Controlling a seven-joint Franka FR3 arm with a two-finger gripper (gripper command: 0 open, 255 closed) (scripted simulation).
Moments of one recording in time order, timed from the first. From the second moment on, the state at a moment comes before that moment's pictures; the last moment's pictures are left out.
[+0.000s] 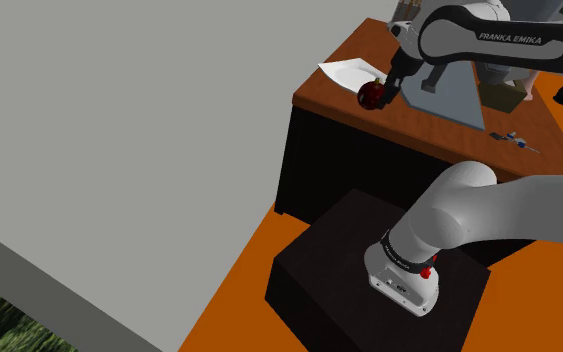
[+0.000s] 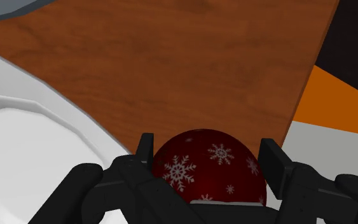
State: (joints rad) arm -0.04 -0.84 -0.48 -2.60 -0.43 2.02 -0.70
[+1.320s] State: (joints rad) arm -0.02 -0.84 -0.43 -2.43 -0.38 1.86 -0.71
